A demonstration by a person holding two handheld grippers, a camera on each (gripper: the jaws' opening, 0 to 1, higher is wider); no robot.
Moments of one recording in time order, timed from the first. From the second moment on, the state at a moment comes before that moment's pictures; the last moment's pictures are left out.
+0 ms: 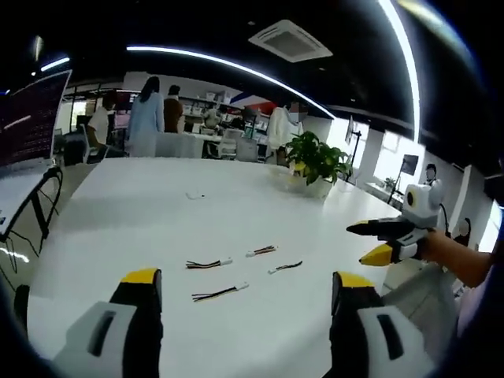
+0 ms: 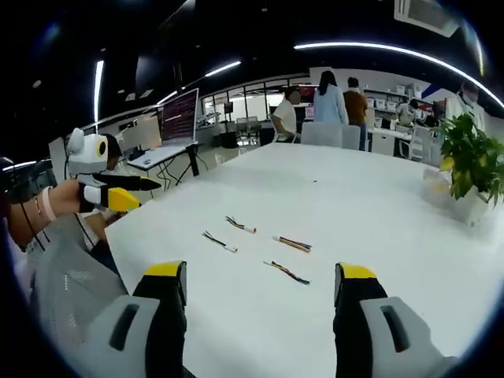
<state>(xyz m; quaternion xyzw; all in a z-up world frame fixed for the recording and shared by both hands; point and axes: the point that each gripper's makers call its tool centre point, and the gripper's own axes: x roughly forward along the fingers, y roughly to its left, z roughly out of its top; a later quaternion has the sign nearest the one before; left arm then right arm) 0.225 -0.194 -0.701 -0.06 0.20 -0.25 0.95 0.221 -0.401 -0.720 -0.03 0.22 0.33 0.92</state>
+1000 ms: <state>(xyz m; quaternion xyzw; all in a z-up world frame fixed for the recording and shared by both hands) 0.252 -0.184 -0.676 0.03 0.18 -0.28 0.94 0.251 -0.401 -0.696 -0.11 0.19 0.35 0.91</state>
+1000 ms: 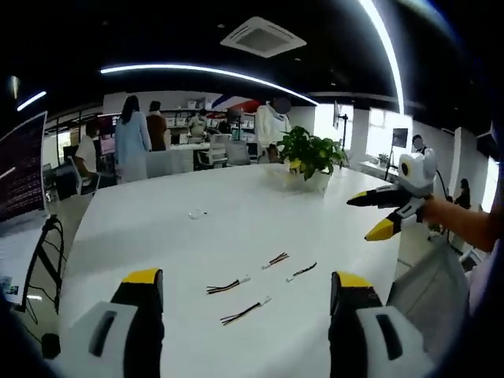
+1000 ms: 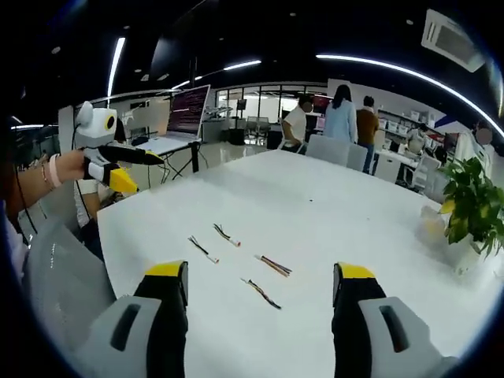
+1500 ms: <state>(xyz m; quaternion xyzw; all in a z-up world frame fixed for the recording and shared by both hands) 0.267 -0.174 -0.674 0.04 0.17 -0.28 0.94 0.279 -0.406 -0.689 -0.15 0.18 0.36 0.90</state>
